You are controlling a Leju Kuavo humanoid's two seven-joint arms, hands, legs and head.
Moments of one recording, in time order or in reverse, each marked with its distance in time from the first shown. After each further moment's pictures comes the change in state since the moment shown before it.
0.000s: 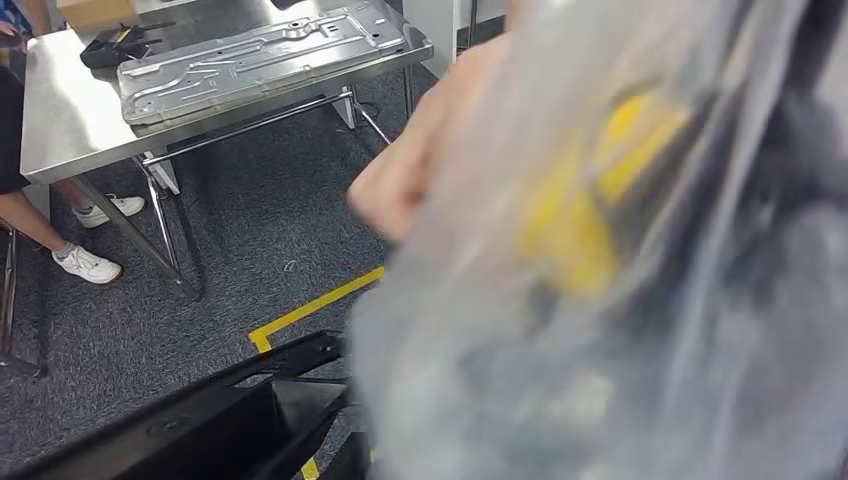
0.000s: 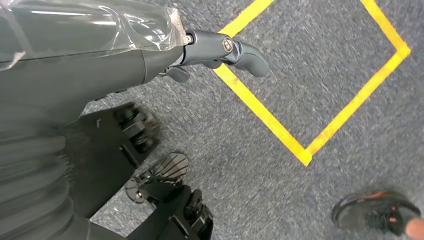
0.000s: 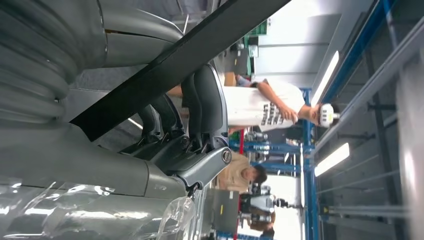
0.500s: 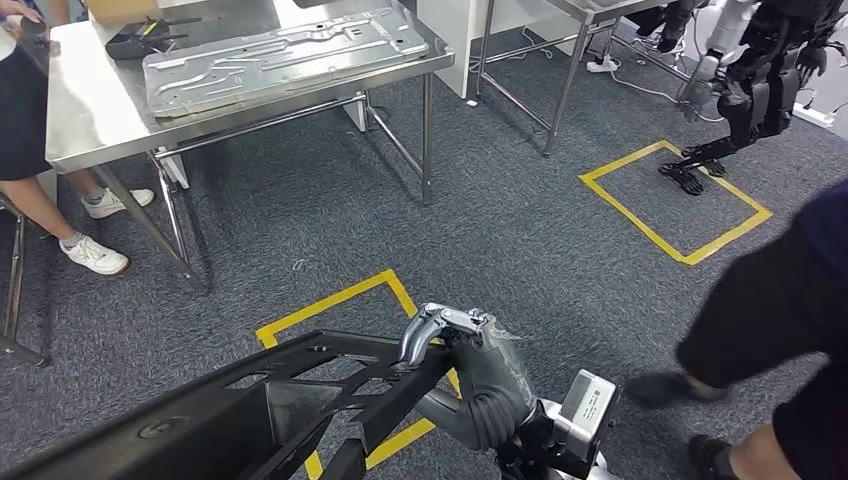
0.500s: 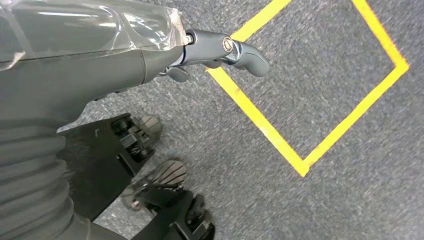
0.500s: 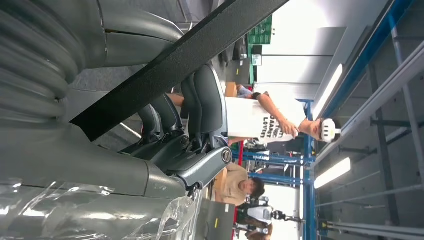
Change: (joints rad) left arm -0.003 0.003 -0.004 0.000 0.006 0.003 0.003; right arm -0.003 0.007 0.006 0.000 0.002 0.001 -0.003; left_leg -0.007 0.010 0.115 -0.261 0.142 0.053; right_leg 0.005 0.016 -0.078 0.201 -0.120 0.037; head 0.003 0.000
